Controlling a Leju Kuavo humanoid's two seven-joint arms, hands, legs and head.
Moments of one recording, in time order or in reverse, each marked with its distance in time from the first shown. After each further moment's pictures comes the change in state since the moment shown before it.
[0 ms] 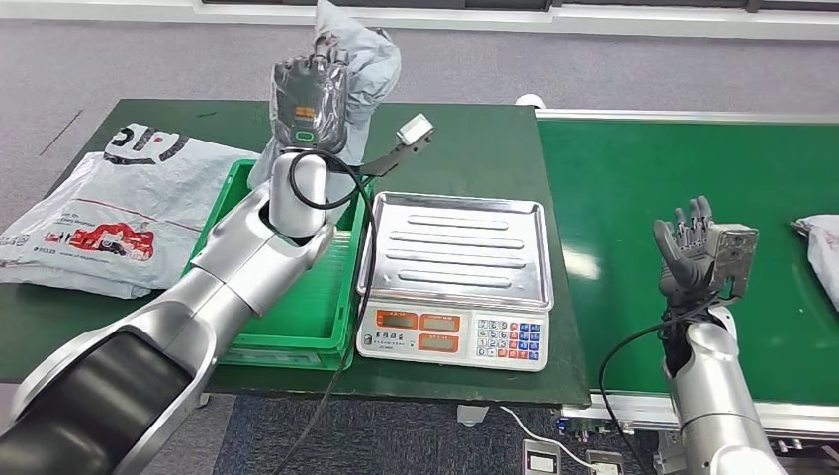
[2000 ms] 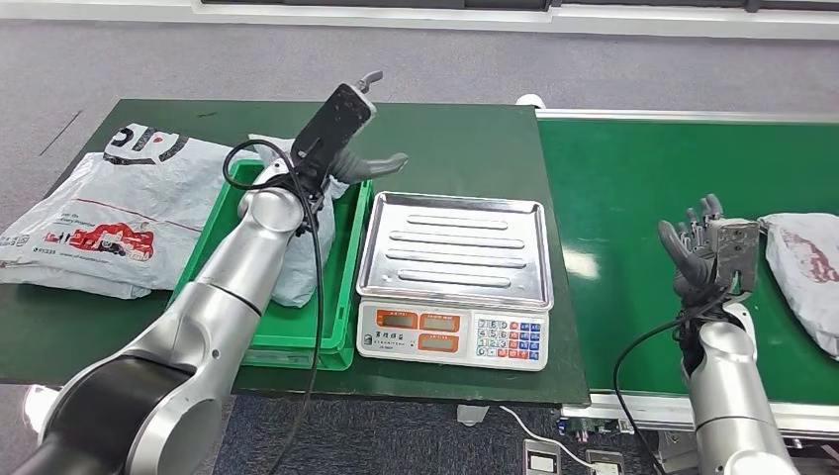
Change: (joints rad) left arm 0.089 -0.103 0.573 -0.014 1.055 -0.611 -0.864; right arm 0.008 -0.034 -0.011 -0.043 0.104 -0.013 0.066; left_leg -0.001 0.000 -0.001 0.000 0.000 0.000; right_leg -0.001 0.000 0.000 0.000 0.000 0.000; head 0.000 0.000
